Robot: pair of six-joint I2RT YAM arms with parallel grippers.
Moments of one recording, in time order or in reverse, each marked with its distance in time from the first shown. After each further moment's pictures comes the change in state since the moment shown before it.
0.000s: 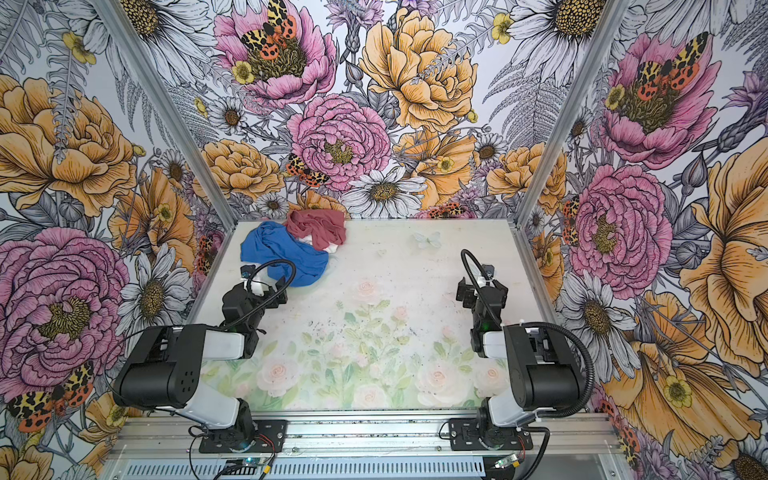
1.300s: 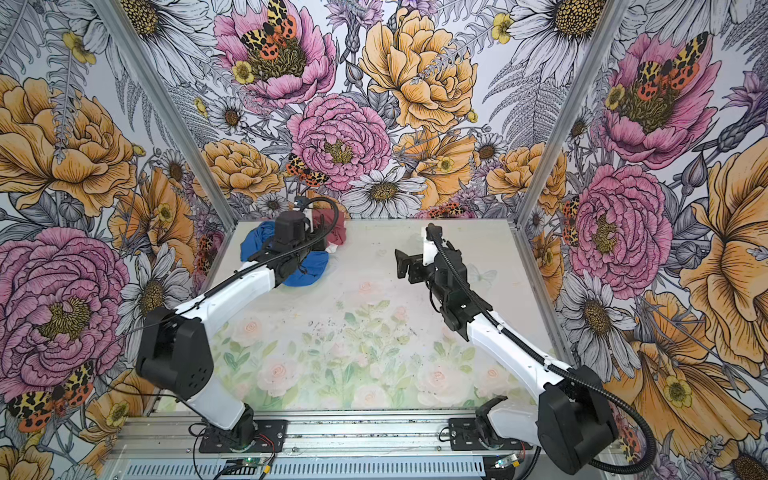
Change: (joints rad) left arm -0.430 0.175 1.003 -1.097 -0.246 -0.162; right arm 0.491 -0.276 0.454 -0.664 -0.137 0.224
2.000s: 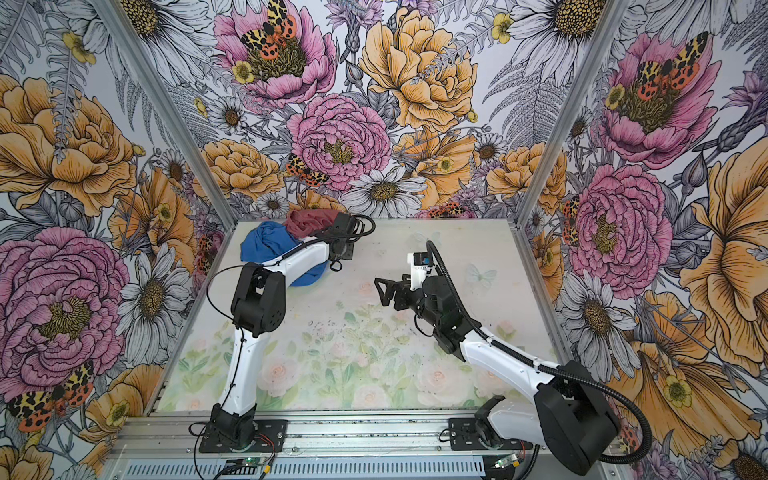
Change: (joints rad) left arm -0.051 0.608 0.594 -0.468 -0.218 -0.042; right arm 0.093 -0.026 -0.194 0.156 -0.149 0.277
